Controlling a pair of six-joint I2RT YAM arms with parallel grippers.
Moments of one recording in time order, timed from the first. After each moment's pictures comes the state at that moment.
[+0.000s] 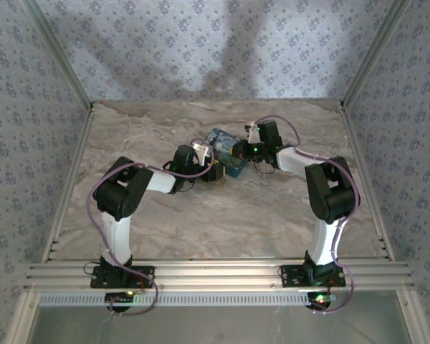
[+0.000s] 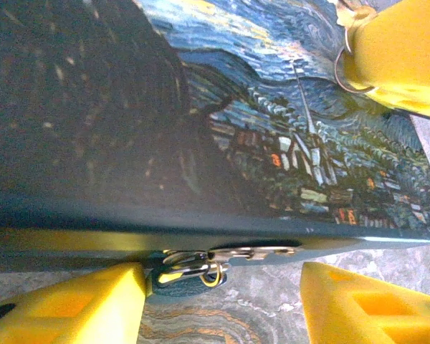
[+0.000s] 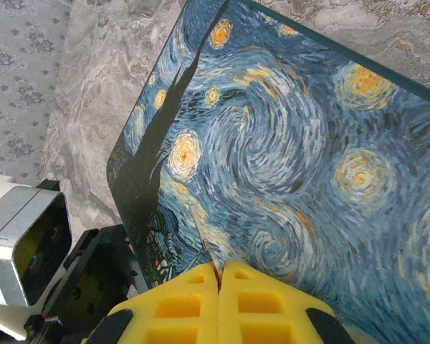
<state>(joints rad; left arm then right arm) -0.56 2.00 0.94 0.52 0.46 -0.44 0.34 1.88 1.16 0.00 -0.55 0.53</state>
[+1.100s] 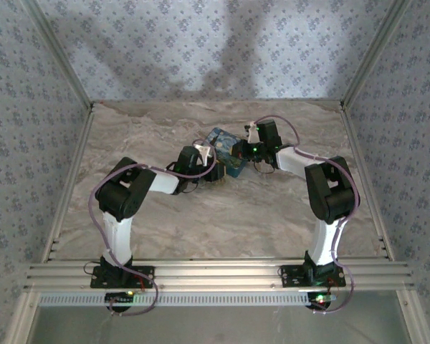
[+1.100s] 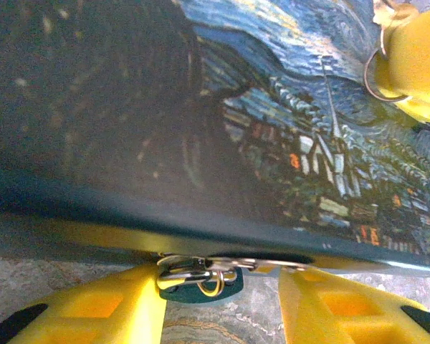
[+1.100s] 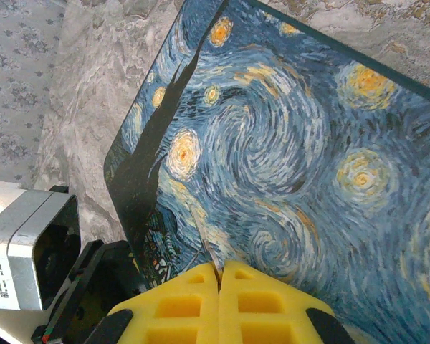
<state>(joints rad) -0.59 2.01 0.96 0.49 0.36 -0.53 0.35 1.88 1.16 -0.01 -0.54 0.53</state>
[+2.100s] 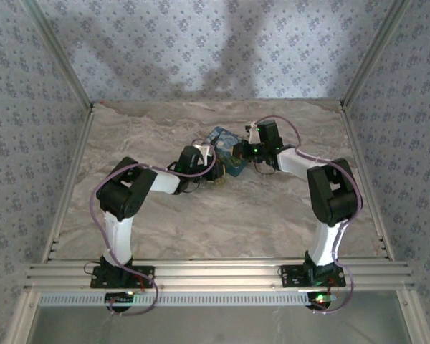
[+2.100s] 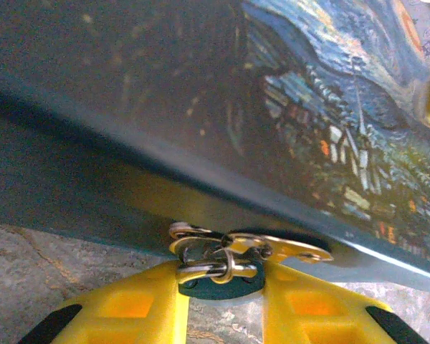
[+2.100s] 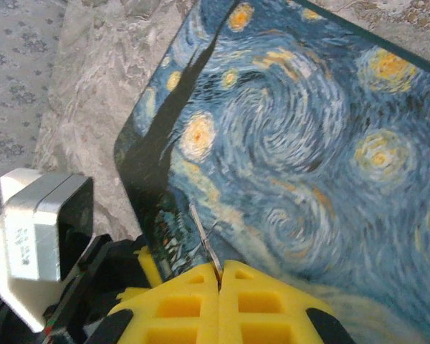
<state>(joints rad) -0.60 2.01 0.97 0.49 0.34 -0.61 0.35 1.83 1.13 -0.01 -0.52 0.52</state>
